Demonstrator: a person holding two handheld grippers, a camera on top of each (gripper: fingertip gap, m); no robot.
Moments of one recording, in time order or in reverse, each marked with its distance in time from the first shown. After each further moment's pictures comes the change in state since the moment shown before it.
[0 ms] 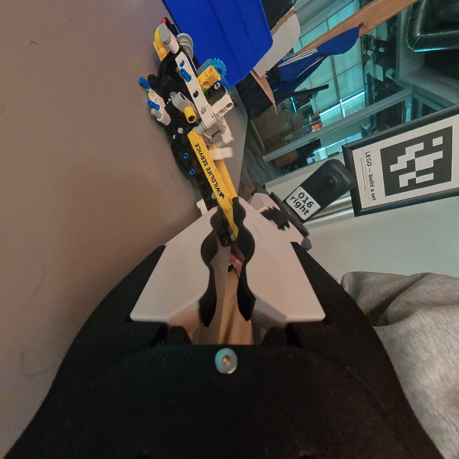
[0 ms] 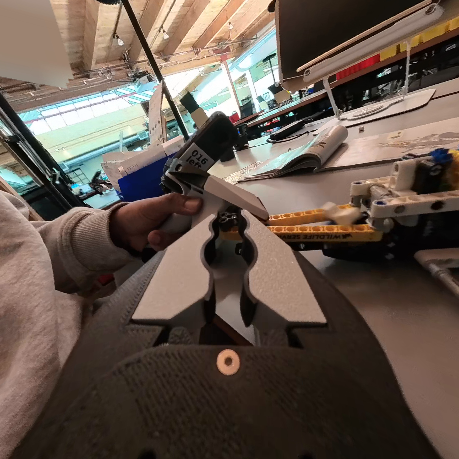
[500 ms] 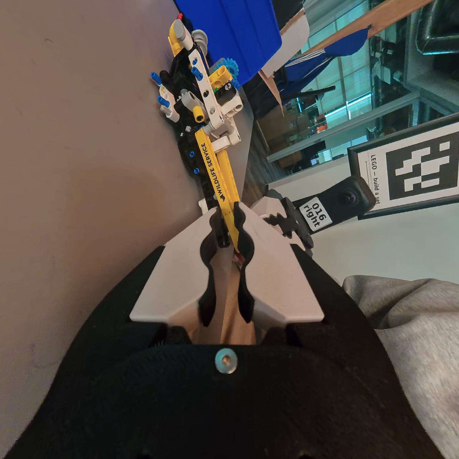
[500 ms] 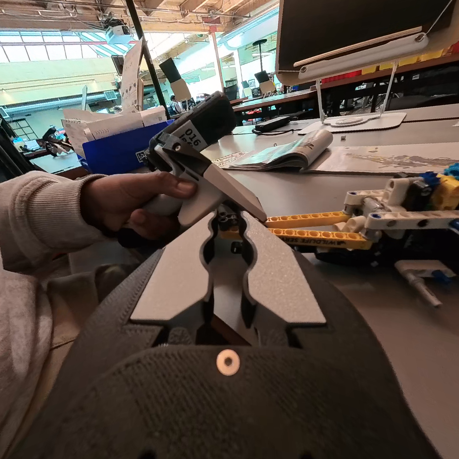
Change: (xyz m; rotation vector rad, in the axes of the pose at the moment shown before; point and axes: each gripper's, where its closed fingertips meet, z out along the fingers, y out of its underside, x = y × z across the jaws) left arm -0.004 0.000 0.000 -0.004 -0.023 -0.019; right arm 0.001 0.009 0.001 -0.067 0.075 -0.185
